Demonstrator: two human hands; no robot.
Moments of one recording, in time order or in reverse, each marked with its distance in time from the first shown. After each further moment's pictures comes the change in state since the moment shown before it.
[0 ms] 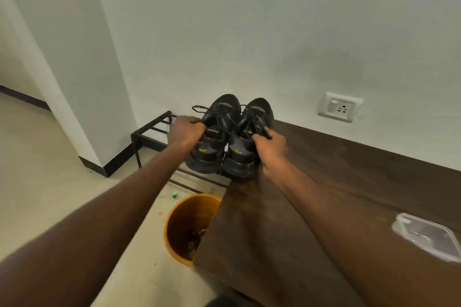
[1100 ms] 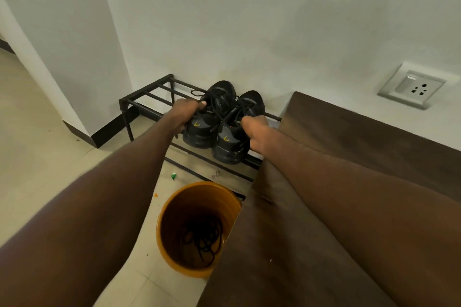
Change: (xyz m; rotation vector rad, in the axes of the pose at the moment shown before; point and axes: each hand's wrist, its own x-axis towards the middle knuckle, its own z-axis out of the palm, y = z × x) left_hand 0.184 -0.140 0.080 -0.309 -0.261 -0.242; right_hand 0.128 0.086 0.139 -0.186 -0.152 0.254
